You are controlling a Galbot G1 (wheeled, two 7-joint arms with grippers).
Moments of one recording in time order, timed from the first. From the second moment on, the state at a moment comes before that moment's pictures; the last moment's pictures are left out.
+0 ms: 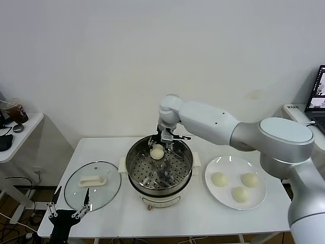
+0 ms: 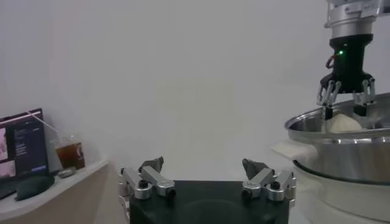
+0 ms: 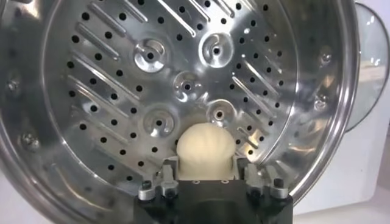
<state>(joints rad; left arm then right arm) 1.82 -1.32 -0.75 -2.09 -0.05 -0.25 -0.07 0.43 1.39 -1.21 0.95 -0.32 0.70 -0.97</state>
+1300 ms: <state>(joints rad) 1.78 -1.28 -0.76 -2.12 -0.08 -0.10 -0.12 0.32 0.58 -1.14 1.51 0.03 -0.30 -1.04</state>
